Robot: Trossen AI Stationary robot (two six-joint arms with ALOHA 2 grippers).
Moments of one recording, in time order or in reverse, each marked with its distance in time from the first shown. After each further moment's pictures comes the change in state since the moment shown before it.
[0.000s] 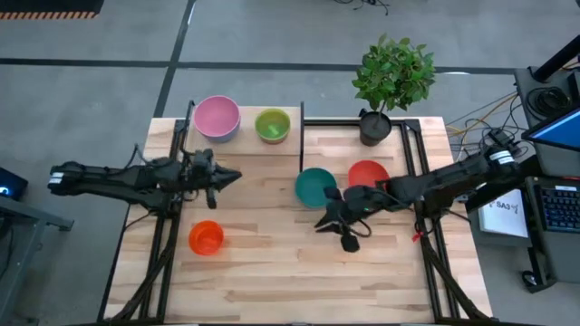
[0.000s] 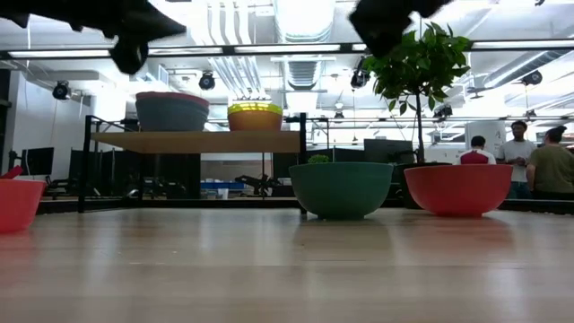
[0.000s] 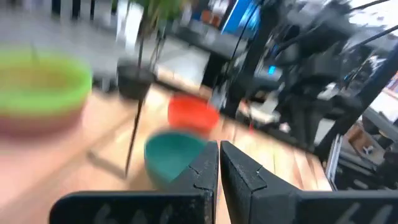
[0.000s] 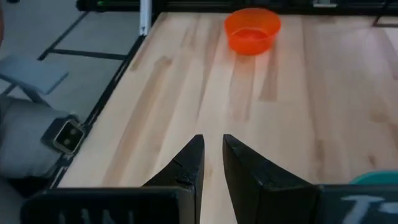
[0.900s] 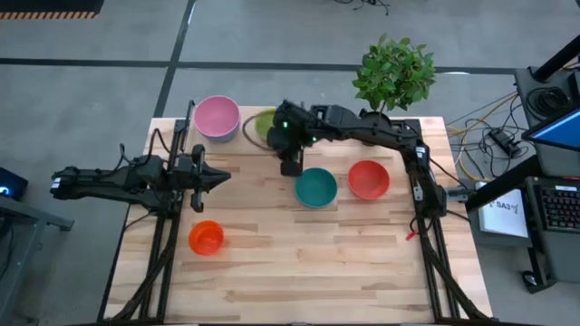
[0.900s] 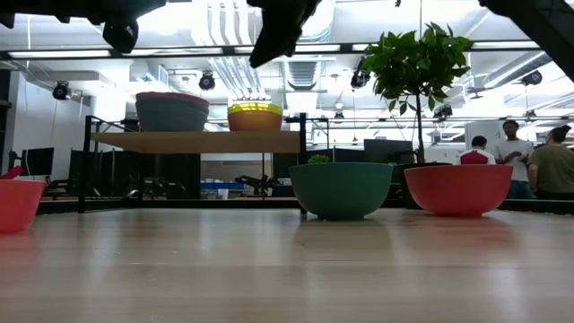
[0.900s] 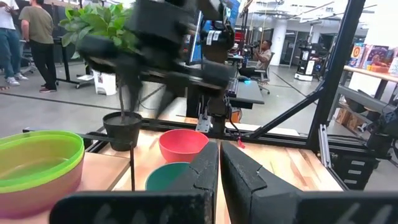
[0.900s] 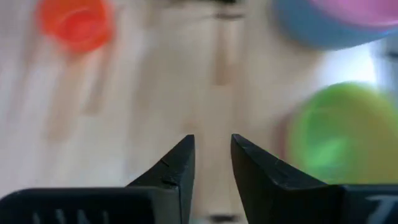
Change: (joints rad) left arm 0.007 -0.175 -0.032 0.014 0.104 0.296; right arm -0.440 0.732 1.338 -0.941 0.004 -0.385
